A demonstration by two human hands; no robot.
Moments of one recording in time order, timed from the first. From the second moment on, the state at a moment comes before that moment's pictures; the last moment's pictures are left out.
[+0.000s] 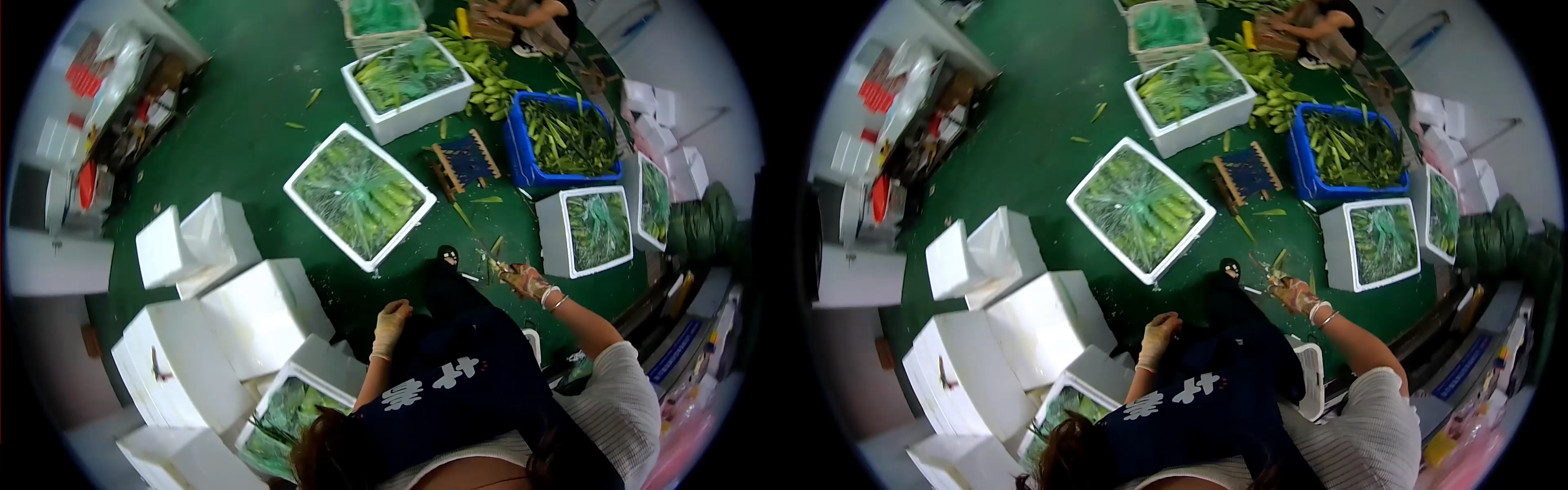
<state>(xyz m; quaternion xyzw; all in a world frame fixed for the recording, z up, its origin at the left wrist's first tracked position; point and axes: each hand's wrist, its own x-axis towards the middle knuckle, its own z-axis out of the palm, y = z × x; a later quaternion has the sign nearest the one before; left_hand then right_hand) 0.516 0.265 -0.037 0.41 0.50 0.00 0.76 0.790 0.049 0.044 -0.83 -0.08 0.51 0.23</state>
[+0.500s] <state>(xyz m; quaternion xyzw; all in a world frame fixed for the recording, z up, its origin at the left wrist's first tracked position) 0.749 0.309 -0.055 0.50 0.49 -0.17 0.69 0.947 0.070 -0.006 -0.83 -0.04 0.36 0.42</state>
